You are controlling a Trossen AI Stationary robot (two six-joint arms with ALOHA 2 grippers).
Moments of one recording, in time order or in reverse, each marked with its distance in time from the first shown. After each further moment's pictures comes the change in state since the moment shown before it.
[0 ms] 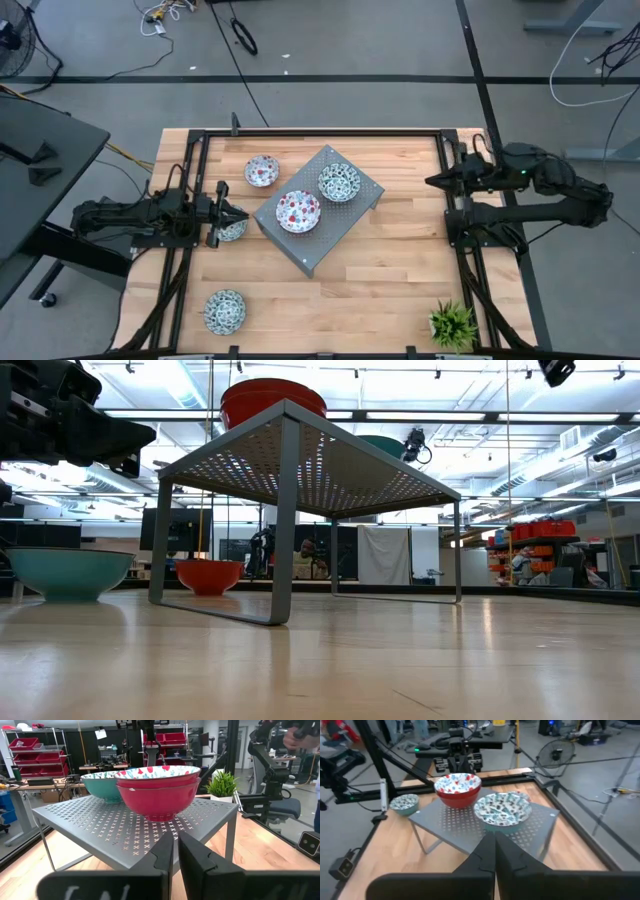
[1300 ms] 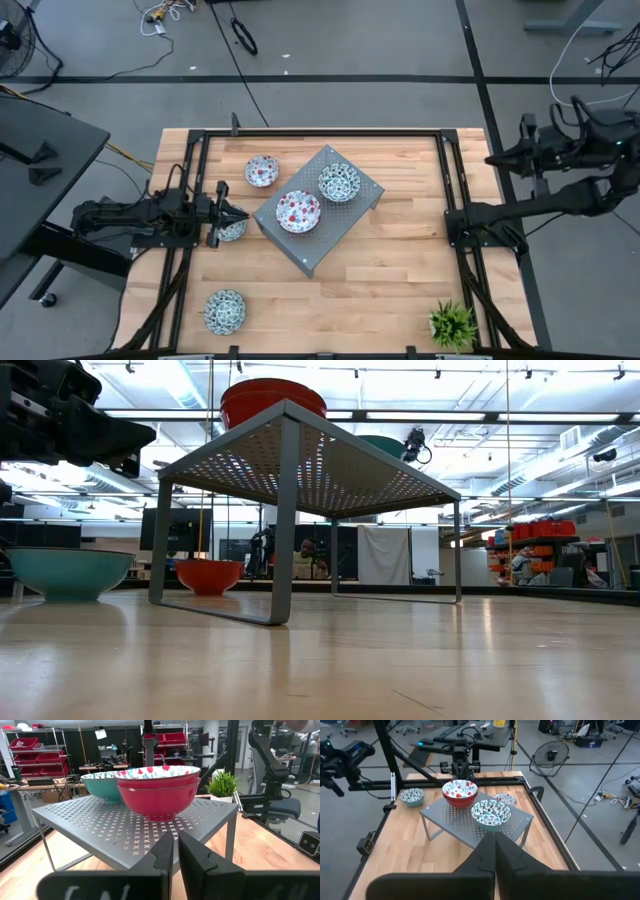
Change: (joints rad) left arm 0.000 0.000 0.000 0.000 0.000 0.000; right arm 0.069 0.210 0.751 -0.617 0.057 -0.060
